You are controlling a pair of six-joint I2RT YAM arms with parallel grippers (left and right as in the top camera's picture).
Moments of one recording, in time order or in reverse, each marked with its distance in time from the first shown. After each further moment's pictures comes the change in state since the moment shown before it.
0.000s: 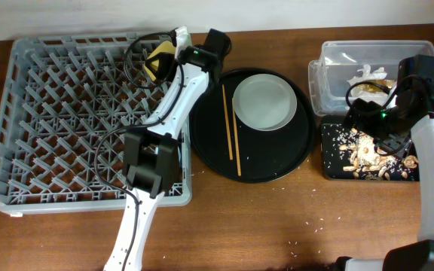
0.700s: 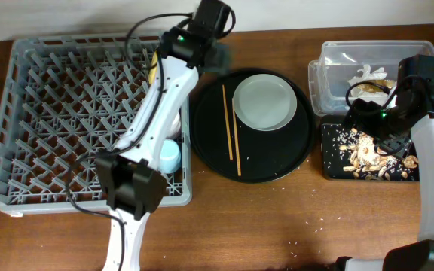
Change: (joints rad) left arm -0.025 -0.300 0.011 0.003 0.986 0.173; right arm 0.000 0.000 0.000 0.000 0.000 0.000
